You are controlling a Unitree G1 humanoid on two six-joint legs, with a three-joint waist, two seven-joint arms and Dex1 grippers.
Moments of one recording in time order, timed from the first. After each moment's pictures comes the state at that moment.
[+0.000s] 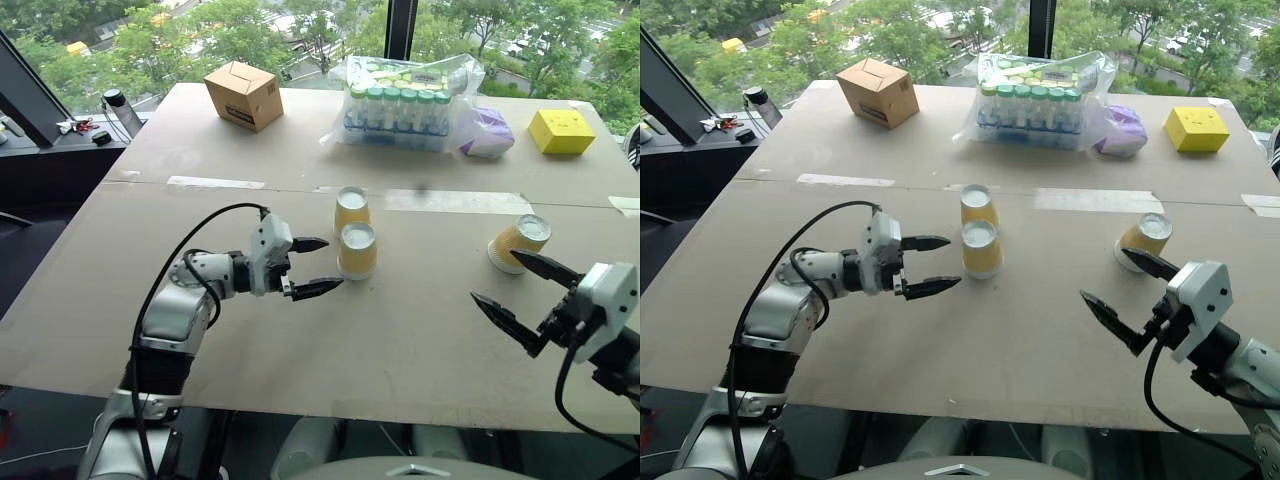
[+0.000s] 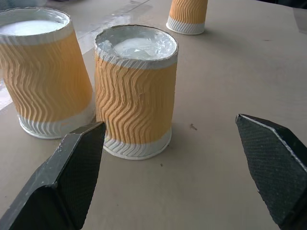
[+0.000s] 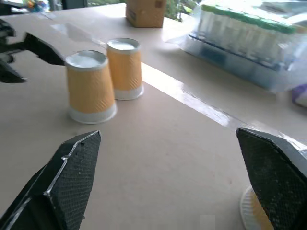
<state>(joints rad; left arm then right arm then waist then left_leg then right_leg) -0.24 0.63 0.01 -0.08 -0.41 0.31 -1.17 0.23 -0.66 -0.36 -0.62 0.58 0.45 0.52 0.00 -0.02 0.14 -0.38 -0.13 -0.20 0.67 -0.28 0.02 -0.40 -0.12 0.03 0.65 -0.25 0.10</state>
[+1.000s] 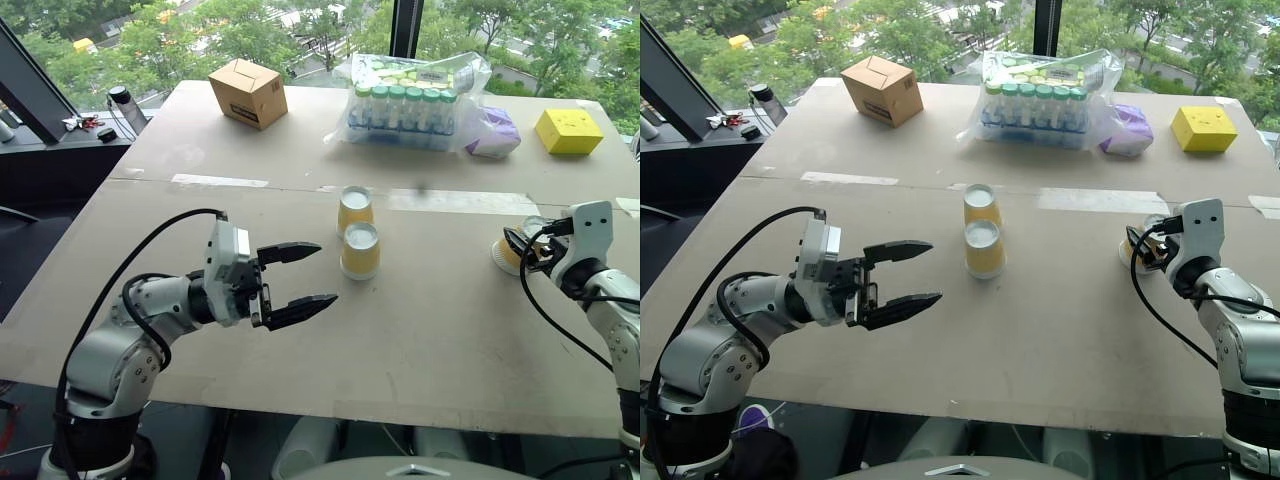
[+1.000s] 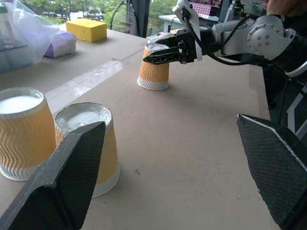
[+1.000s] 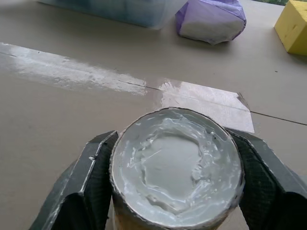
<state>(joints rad) -0.08 0.69 0.16 -0.49 -0.73 0.49 -1.05 -0.14 -0.57 -0.28 -0.29 0.41 0.65 0.30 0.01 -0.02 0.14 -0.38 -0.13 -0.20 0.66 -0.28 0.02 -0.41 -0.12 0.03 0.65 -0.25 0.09</state>
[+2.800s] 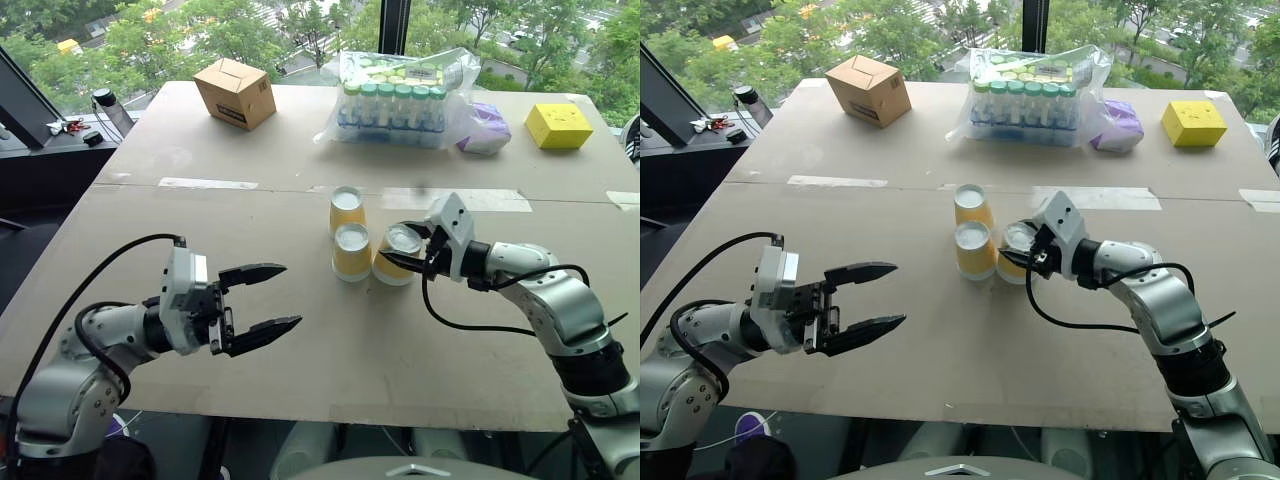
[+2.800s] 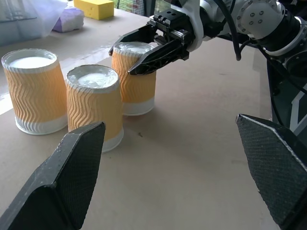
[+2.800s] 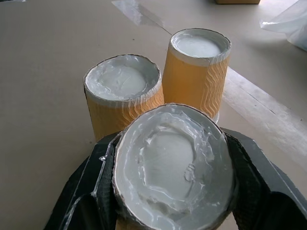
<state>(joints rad) 0.14 0.76 0.30 -0.48 -0.75 0.40 -1.13 -0.42 -0.51 0.19 -0.33 0.36 0.65 0.69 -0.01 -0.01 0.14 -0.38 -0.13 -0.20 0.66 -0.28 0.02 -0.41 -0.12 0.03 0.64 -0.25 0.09</state>
